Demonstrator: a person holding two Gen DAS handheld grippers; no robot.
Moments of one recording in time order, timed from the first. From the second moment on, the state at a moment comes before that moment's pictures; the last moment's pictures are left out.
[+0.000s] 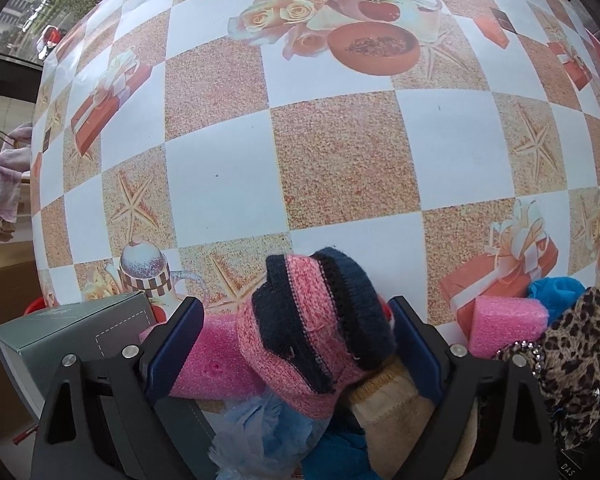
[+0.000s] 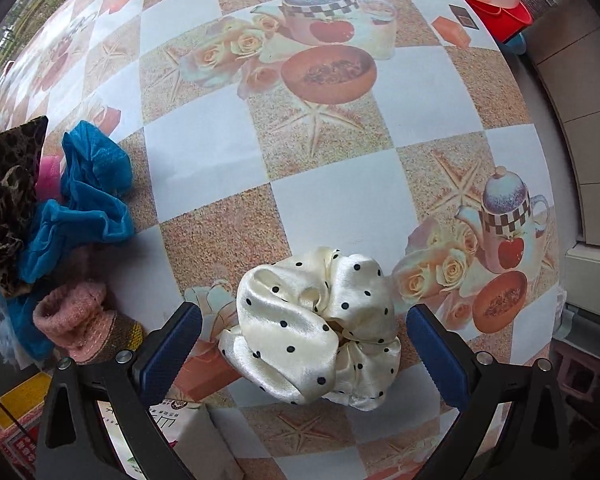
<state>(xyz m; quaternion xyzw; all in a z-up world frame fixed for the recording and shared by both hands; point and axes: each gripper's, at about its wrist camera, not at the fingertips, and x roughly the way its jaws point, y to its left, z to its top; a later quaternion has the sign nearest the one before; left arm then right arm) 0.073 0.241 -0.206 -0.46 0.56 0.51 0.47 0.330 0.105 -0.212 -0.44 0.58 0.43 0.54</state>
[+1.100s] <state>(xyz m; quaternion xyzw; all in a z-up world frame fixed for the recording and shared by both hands) 0.111 0.117 -0.047 -0.43 0.47 0.40 0.66 0.327 0.039 -0.111 -0.35 0.60 0.49 0.53</state>
